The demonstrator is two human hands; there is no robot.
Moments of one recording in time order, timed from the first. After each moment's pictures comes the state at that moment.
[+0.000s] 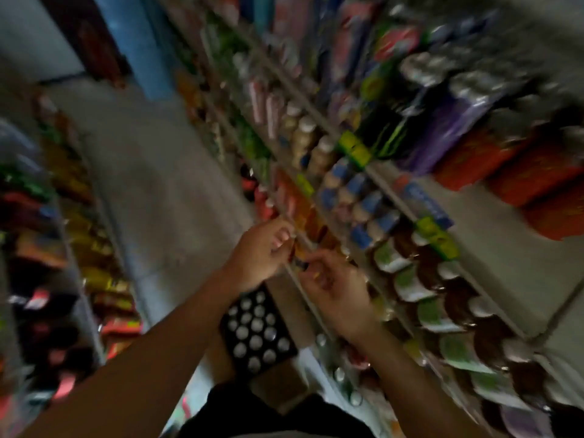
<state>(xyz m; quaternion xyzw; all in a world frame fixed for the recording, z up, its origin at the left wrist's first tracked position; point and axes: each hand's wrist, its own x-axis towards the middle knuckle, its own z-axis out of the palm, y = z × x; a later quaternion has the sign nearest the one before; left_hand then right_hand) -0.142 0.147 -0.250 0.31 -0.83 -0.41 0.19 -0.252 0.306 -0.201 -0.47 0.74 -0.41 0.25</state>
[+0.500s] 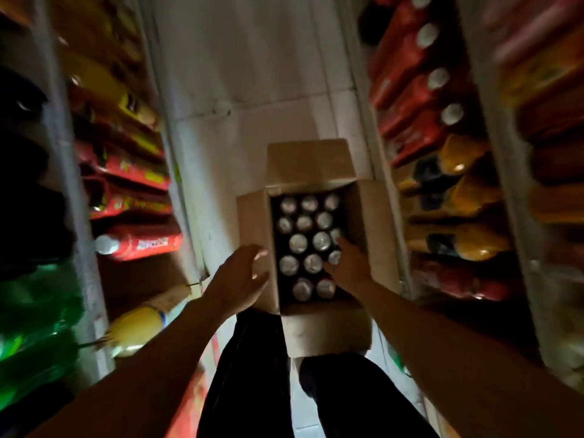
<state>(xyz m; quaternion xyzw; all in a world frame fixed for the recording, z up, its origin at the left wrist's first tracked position) 0.089 0.224 -0.688 0.59 -0.66 -0.46 -0.06 -0.151 0.259 -0.767 -0.41 0.77 -0.01 0.49</state>
